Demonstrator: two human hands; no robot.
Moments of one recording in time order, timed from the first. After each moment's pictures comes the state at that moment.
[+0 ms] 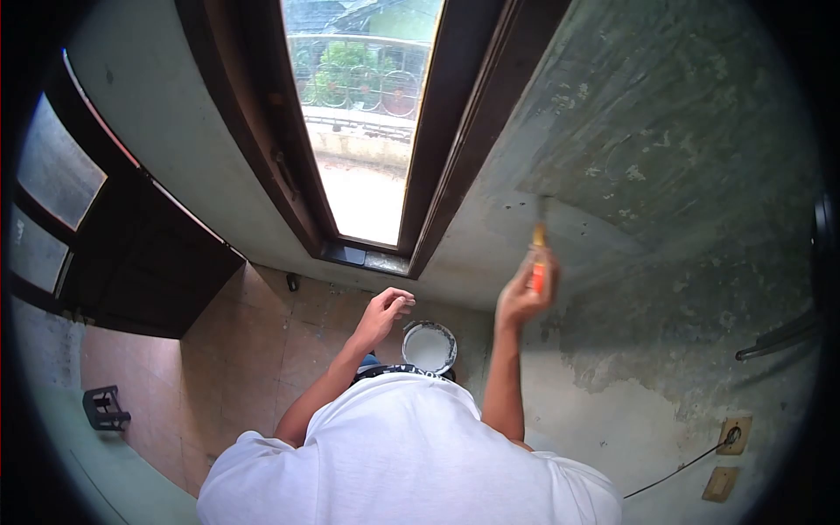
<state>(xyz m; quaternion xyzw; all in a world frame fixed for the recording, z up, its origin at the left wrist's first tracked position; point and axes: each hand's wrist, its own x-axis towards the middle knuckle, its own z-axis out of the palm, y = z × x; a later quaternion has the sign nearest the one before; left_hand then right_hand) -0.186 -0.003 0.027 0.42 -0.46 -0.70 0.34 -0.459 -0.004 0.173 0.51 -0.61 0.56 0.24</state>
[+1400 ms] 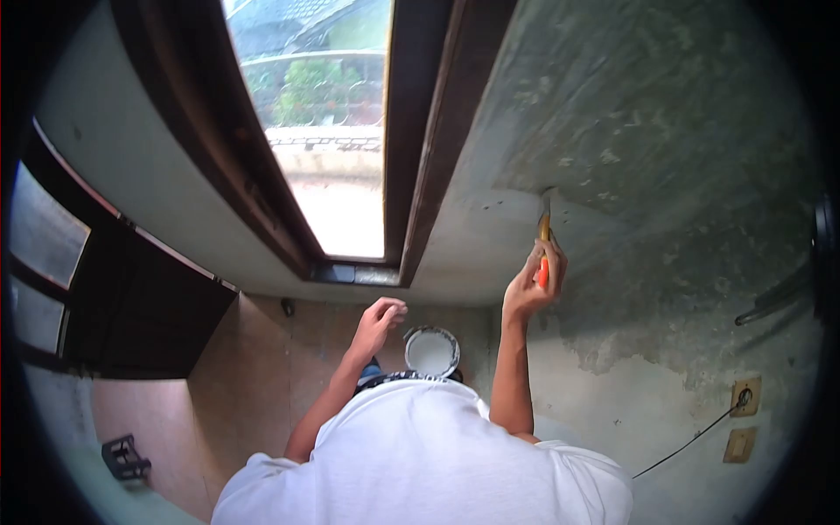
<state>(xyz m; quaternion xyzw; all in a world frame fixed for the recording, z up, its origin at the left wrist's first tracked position) -0.184 -0.022 0.023 0.40 -0.48 -0.71 0.32 -0.475 -0.006 0.193 0.47 -0.61 0.58 0.26</state>
